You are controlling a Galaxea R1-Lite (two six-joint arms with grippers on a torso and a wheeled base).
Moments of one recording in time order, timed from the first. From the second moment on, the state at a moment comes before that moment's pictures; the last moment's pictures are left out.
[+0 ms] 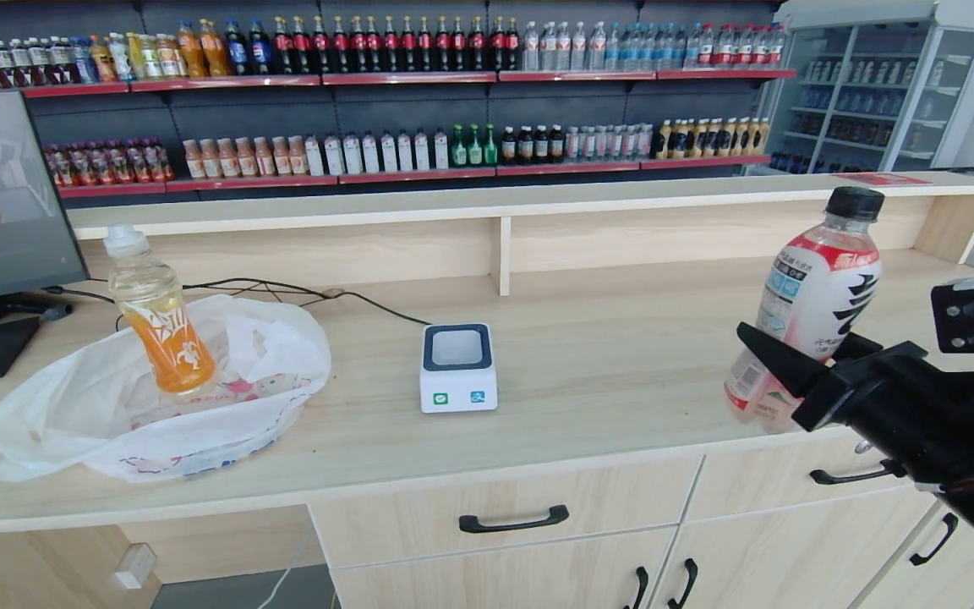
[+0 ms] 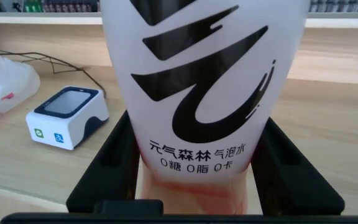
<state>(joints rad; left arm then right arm) 0.00 0.00 0.00 0.00 0.00 0.00 0.26 1.60 -0.24 -1.53 0.13 0.02</state>
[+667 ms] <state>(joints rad) 0.00 0.00 0.00 0.00 0.00 0.00 0.52 1.46 -0.14 -1.53 0.11 0.19</state>
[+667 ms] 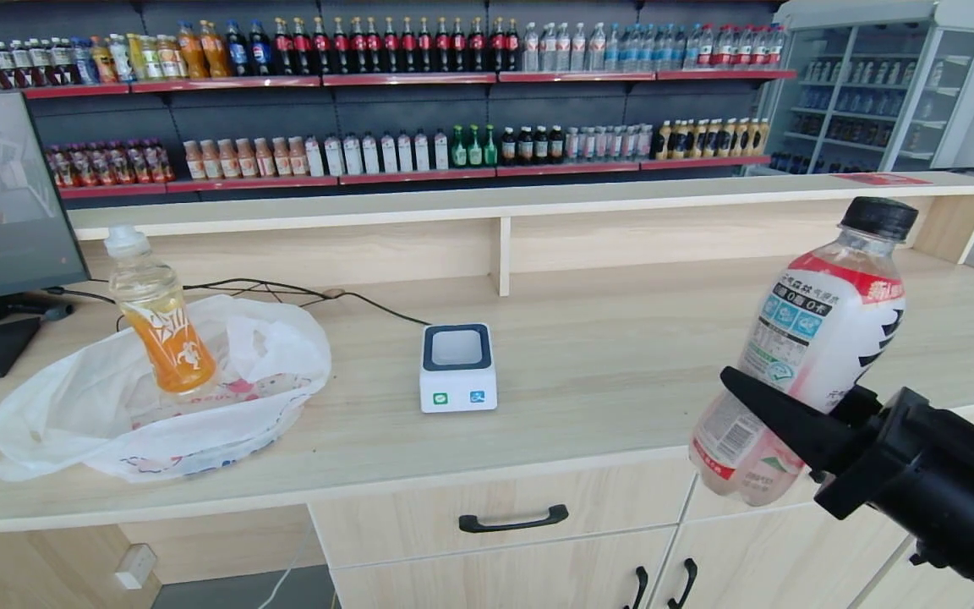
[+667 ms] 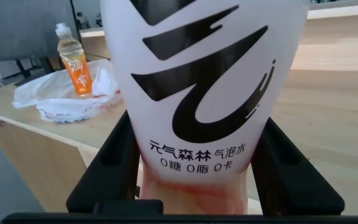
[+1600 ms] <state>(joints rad) 0.00 0.00 0.00 0.00 0.00 0.00 0.66 1.45 -0.23 -1.57 0.33 0.58</state>
